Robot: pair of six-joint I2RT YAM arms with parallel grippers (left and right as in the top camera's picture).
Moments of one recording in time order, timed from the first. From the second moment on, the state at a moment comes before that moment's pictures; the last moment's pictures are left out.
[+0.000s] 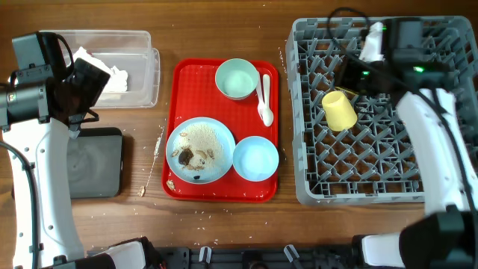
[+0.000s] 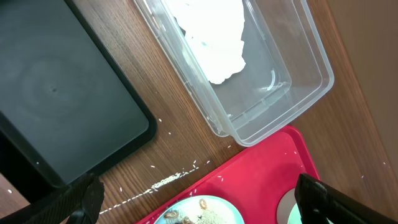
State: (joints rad) left arm 0.22 1.43 1.51 -1.15 -0.08 -0.83; right arm 0.04 1.59 1.42 -0.87 -0.24 0.36
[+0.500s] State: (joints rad) left arm 0.22 1.43 1.51 -1.15 -0.08 -0.83; right arm 0.05 1.72 1.41 -0.98 -0.04 0.42
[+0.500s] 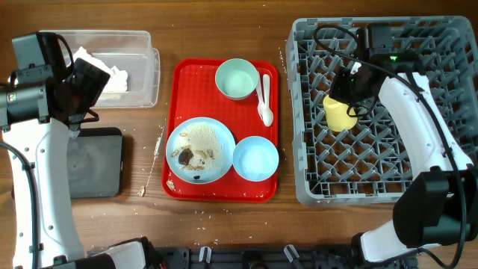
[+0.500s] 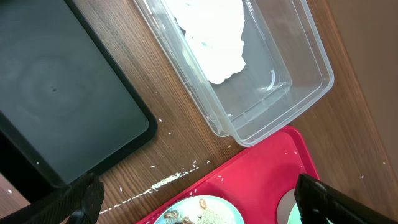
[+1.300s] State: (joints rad) left arm 0.22 1.43 1.51 -1.15 -0.08 -0.83; right arm 0.24 1.47 1.48 -1.16 -0.43 0.19
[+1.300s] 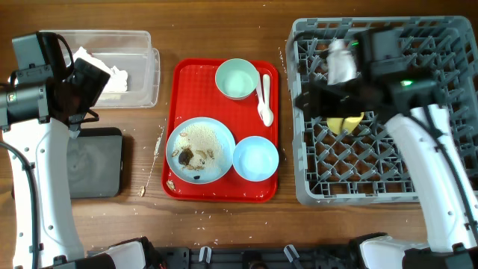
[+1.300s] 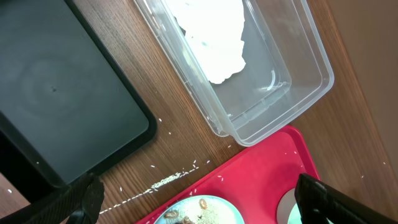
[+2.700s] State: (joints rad) left arm 0.22 1.43 1.51 -1.15 -0.08 -0.83; right arm 0.90 1.83 1.22 -0.96 -0.06 0.14
